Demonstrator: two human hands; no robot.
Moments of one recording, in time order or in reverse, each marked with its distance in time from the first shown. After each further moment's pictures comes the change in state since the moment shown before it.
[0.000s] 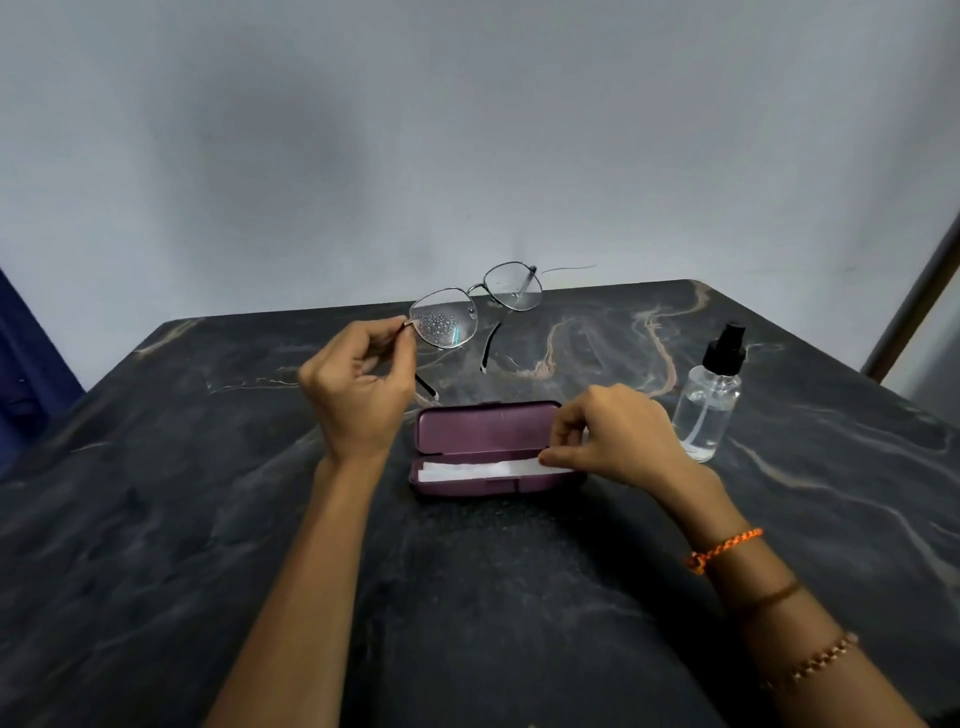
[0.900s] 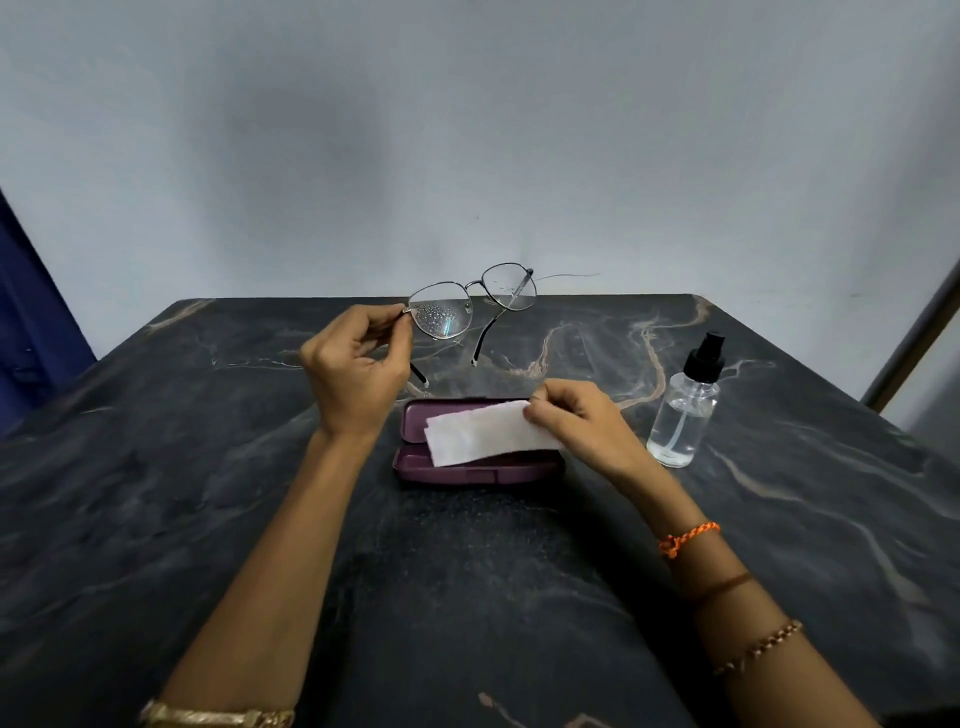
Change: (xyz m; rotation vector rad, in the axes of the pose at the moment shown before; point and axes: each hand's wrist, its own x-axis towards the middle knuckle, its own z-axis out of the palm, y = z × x) left_hand 0.000 0.008 0.001 0.084 0.016 0.050; right_hand -0.003 0.000 0.008 0.720 0.024 0.060
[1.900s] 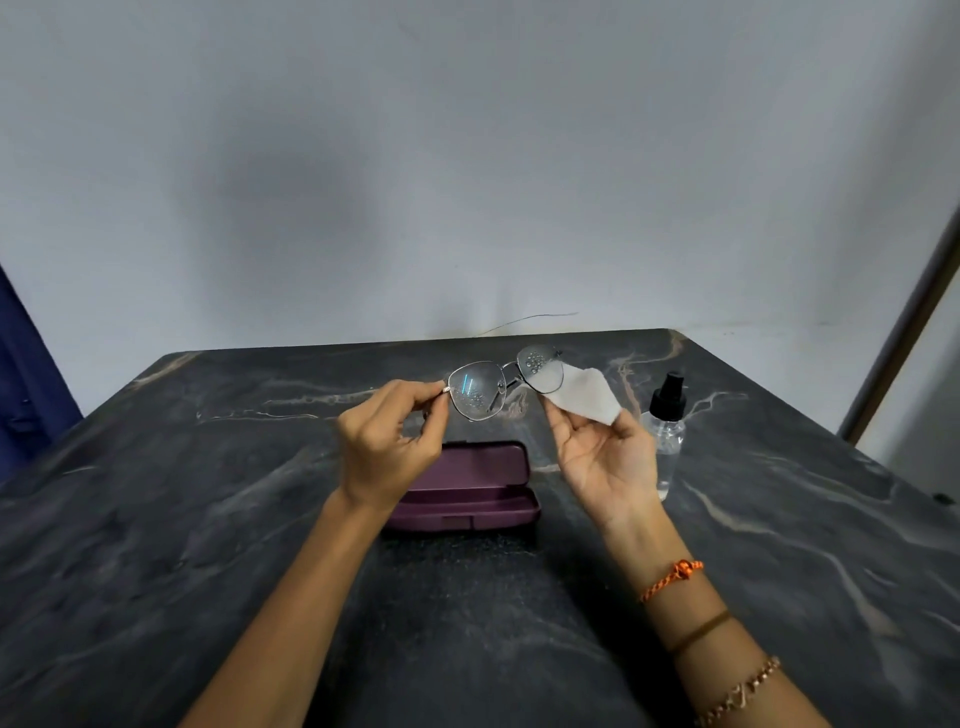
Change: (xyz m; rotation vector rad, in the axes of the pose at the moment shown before) left_hand -0.016 0.026 0.014 -0.048 -0.121 0.258; right_hand 0.004 -0.003 -0.018 1.888 0.315 0.218
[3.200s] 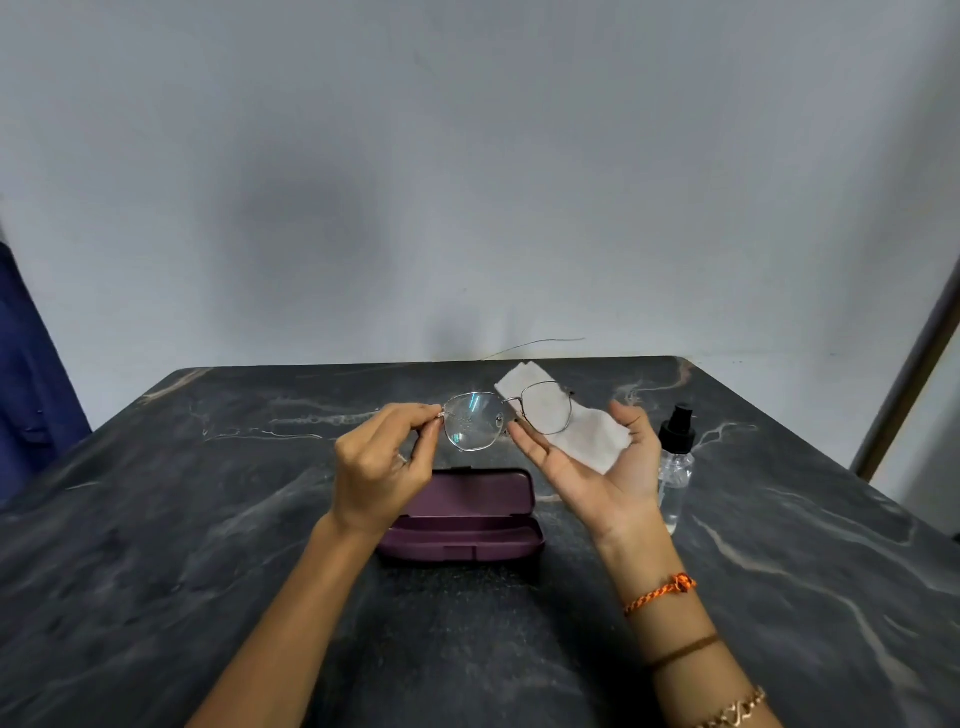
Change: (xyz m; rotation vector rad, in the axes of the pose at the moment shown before) left_hand 0.001 -0.008 -0.006 0.021 -0.079 0.013; right_hand 0.005 -0.001 0.014 -0.080 -0.167 0.245
